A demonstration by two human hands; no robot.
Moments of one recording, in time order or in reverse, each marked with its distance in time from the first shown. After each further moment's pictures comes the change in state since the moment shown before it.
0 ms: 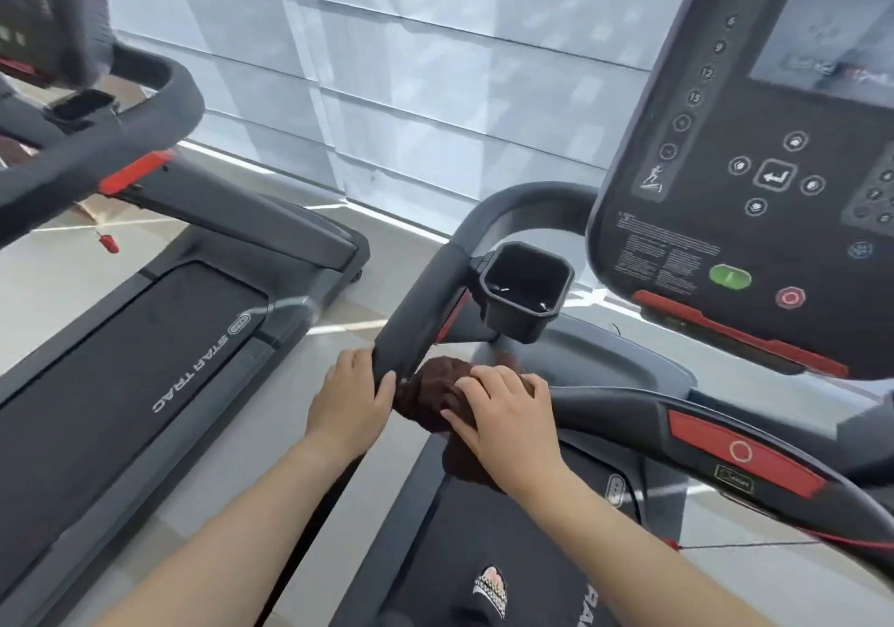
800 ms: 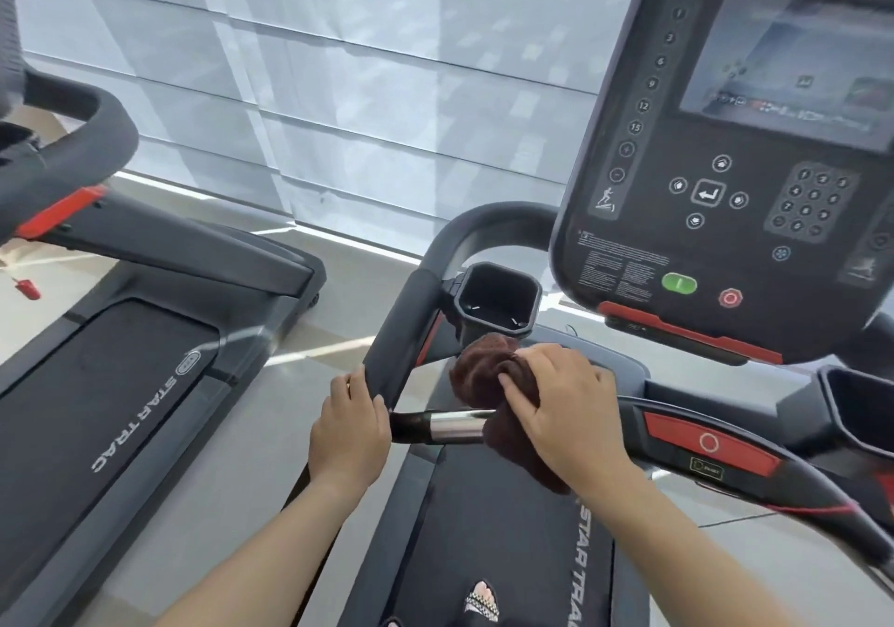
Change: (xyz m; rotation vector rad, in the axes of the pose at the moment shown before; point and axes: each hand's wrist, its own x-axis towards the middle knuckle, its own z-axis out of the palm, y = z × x) left_hand 0.009 0.012 0.011 0.082 0.044 0.012; right_hand 0.016 0.031 -0.070 0.074 0.045 0.327
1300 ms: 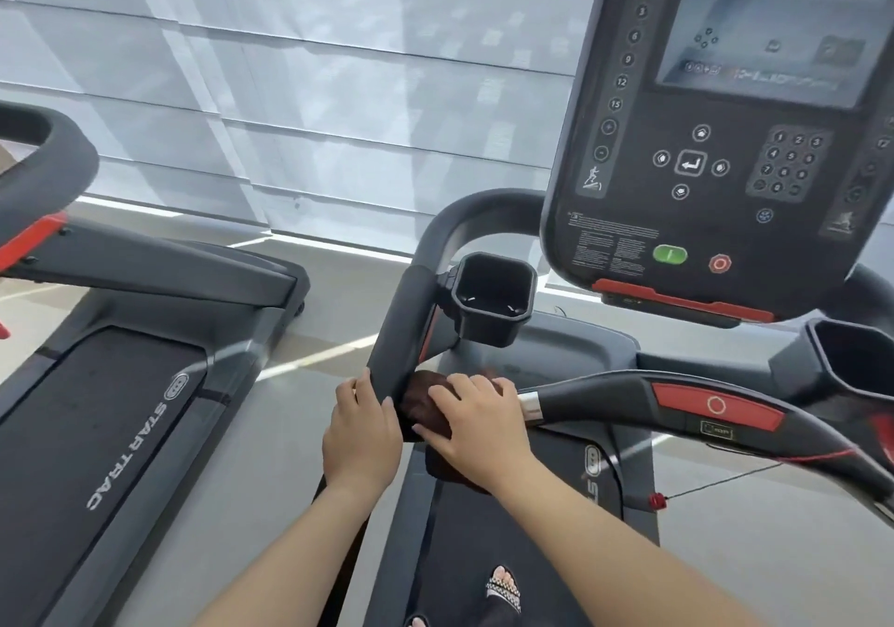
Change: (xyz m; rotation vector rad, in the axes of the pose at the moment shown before) left_hand 0.004 -0.008 0.000 -0.010 -0.028 0.036; right_hand -0.012 -0.058 0.087 -0.113 -0.224 -0.112
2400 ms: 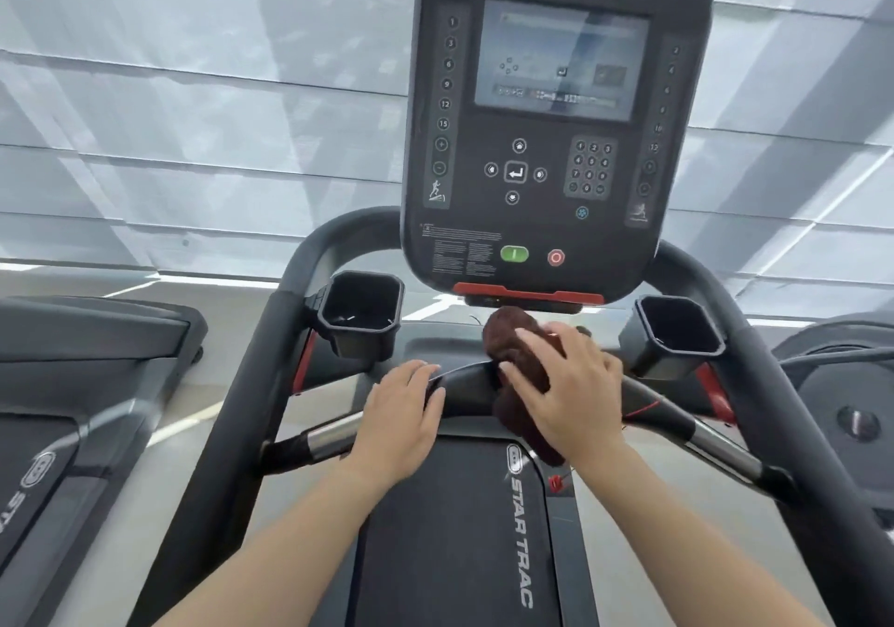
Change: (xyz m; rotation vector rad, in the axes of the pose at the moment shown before) left_hand -0.030 0.155 0.038 -0.196 -0.205 0.640; right_hand -0.097 0.161 -0.110 -0.048 0.391 0.442
